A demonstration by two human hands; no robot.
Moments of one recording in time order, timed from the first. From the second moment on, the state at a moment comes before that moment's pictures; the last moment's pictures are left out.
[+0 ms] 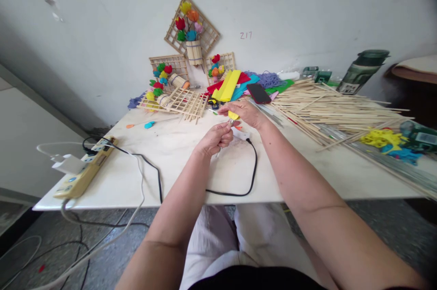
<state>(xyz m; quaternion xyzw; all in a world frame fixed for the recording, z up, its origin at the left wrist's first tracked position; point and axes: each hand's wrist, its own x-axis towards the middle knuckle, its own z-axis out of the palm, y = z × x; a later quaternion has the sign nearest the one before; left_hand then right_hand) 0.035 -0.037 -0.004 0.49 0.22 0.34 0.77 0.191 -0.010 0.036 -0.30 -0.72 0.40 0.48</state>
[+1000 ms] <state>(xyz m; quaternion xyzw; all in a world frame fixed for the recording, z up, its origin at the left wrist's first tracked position) 0.046 -0.022 -0.013 0.61 0.35 0.55 0.46 0.179 0.001 0.018 -0.27 -0.58 0.53 0.56</state>
